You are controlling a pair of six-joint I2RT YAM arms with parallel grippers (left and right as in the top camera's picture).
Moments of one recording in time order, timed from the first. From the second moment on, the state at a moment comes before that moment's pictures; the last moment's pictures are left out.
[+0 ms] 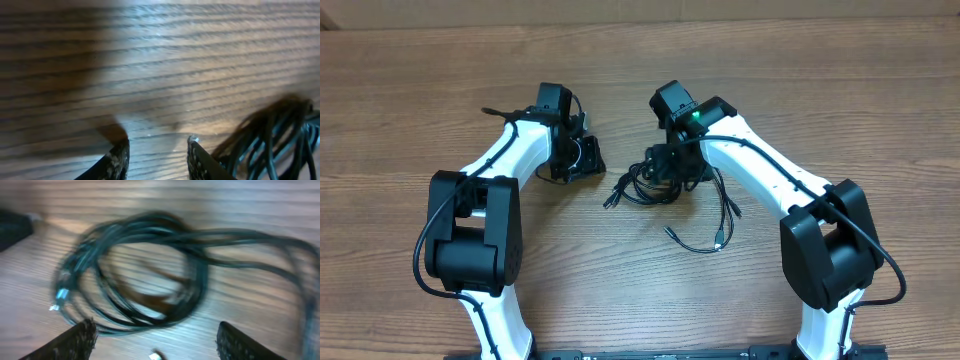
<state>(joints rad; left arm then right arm) -0.15 2.03 1.33 -0.69 0.33 -0.31 0.55 2.01 1.57 -0.95 -0.15 0.42</state>
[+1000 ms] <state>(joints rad) -0.15 2.03 1.34 -0.70 0.28 -0.34 0.77 2.01 1.30 -0.44 -0.50 0.62</state>
